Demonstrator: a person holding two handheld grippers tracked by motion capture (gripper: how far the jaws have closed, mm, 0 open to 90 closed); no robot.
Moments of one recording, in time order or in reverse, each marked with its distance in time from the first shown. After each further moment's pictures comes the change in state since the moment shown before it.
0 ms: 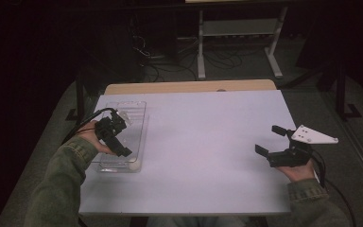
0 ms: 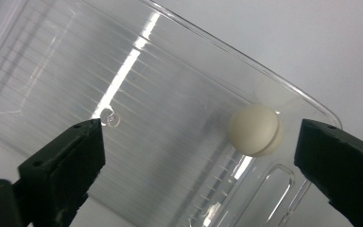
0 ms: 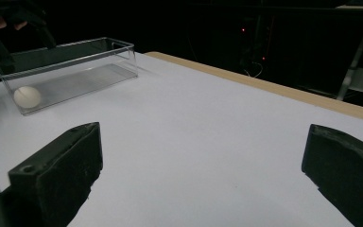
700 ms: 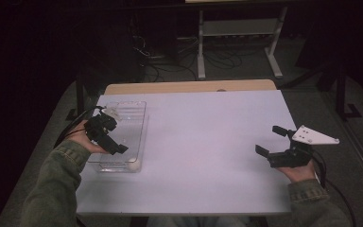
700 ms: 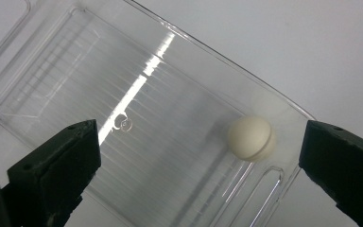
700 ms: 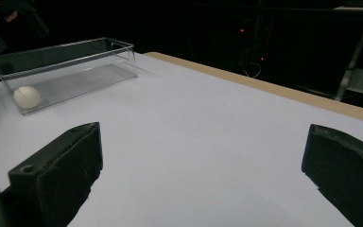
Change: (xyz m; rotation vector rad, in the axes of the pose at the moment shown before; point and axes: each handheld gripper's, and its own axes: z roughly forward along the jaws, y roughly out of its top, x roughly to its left) left arm 0.001 -0.019 -0.021 -0.153 0.020 -0.052; right arm 0.001 0.000 -0.002 0.000 -0.005 -0.001
